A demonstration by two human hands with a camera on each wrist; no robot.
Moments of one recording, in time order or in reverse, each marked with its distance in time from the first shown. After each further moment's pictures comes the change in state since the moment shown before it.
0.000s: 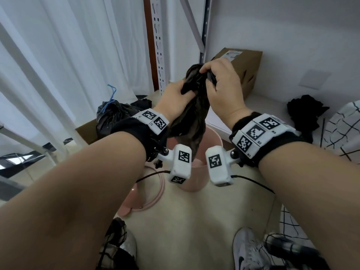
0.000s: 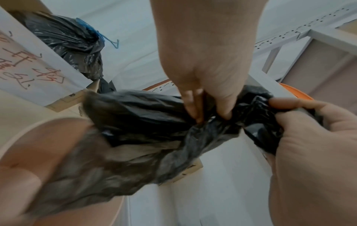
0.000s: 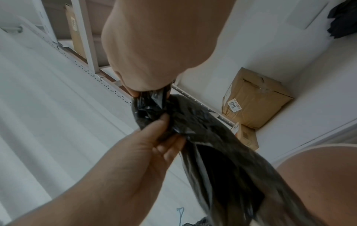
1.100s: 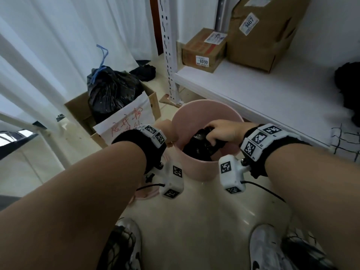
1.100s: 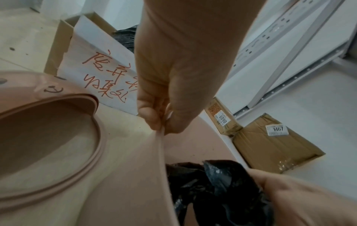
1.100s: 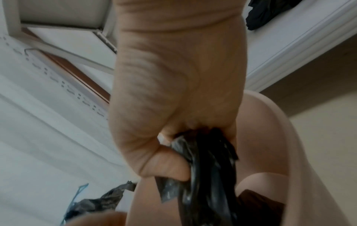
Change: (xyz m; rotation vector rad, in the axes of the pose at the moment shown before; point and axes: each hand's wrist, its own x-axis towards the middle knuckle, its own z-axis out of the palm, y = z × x) left_hand -0.011 -0.168 0.010 0.785 -0.554 -0.815; right_hand -0.080 0.105 0.116 0.046 -1.243 0.733
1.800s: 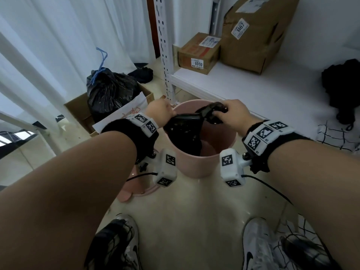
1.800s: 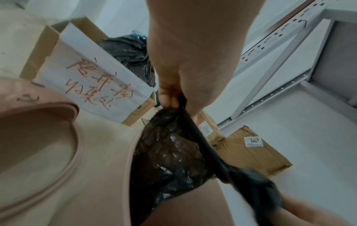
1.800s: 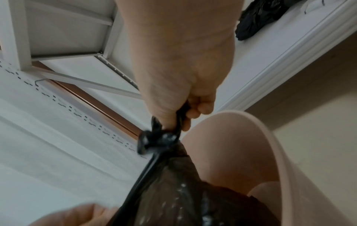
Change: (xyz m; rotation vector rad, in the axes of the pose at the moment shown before) left_hand -0.019 0.001 -0.028 -0.093 0.427 0.294; right_hand -0.019 0.022 -0.020 0.041 0.633 -0.116
